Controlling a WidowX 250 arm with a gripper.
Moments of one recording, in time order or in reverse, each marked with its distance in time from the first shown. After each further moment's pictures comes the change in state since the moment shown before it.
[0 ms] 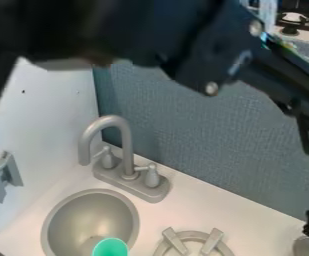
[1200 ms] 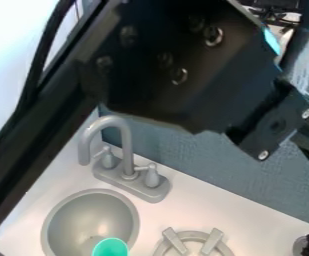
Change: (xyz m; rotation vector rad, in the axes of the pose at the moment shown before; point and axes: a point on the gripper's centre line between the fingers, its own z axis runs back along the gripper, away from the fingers) arm 0.006 0.003 -0.041 0.075 0.061 -0.003
